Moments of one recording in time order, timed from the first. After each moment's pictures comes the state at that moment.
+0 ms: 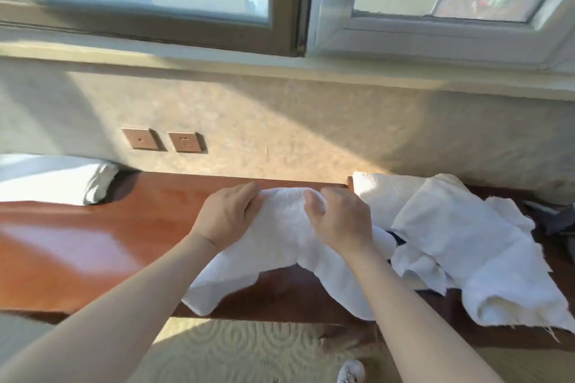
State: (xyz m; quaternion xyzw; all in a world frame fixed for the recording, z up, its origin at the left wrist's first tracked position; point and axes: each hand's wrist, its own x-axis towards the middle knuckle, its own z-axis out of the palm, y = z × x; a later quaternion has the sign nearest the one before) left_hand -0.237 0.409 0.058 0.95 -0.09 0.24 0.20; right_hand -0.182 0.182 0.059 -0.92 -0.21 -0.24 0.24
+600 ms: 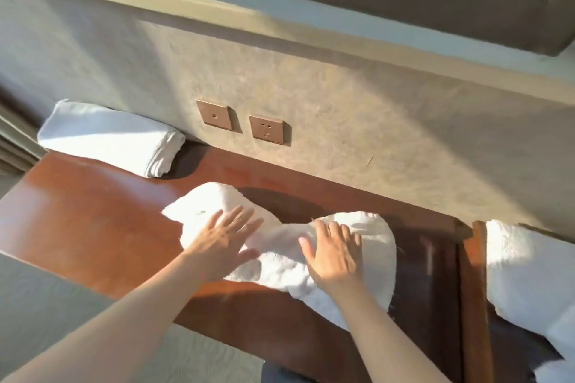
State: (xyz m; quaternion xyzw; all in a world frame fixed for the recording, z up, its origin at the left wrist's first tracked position) left_hand -0.230 0.621 -0.063 0.98 0.05 -0.19 0.06; right_hand -0.126 0.396 -0.081 -0.96 -0.26 0.11 0.03
